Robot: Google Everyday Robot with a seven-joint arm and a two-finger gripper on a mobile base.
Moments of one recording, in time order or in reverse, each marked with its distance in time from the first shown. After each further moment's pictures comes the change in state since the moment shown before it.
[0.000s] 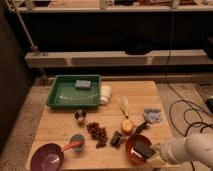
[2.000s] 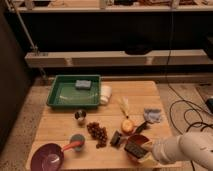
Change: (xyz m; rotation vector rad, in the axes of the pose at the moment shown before) arm -0.033 0.033 -0.001 -0.051 -0.041 -0.064
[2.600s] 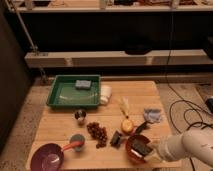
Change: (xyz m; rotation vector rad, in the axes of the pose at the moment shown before) arm 0.024 -0.032 0.000 0.040 0.048 0.064
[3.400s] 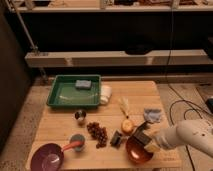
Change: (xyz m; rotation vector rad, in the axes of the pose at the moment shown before) arm -0.005 -0.052 0.023 0.041 0.026 0.061
